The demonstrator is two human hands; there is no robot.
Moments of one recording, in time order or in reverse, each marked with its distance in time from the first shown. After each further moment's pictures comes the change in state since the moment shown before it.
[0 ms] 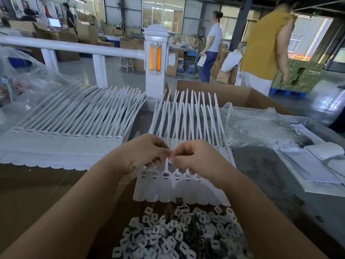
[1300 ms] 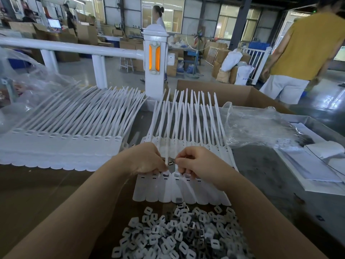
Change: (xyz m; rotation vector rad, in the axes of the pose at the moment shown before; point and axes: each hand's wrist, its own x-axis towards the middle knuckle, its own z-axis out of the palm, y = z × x) left_hand 0.009 -0.005 0.009 0.195 -0.019 -0.188; right_hand 0.010 0.023 0.001 0.014 -0.020 0.145
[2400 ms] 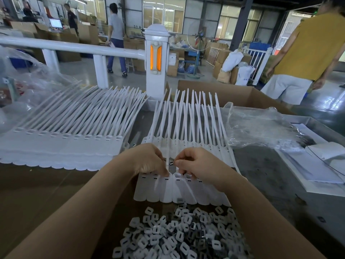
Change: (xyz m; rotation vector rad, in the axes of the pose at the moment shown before) left_hand 0.002 -0.002 0.000 0.031 -0.011 0.026; right_hand 0.000 -0.002 0.003 -0.033 -0.007 -0.008
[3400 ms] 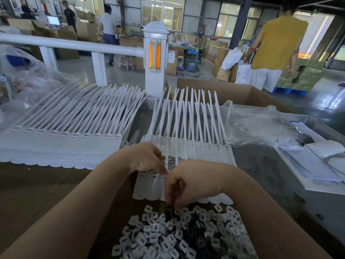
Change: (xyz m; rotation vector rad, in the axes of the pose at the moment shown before) left_hand 0.007 -0.010 -0.003 0.021 -0.035 0.042; right_hand -0.023 -0.037 0.000 -0.555 -0.544 -0.226
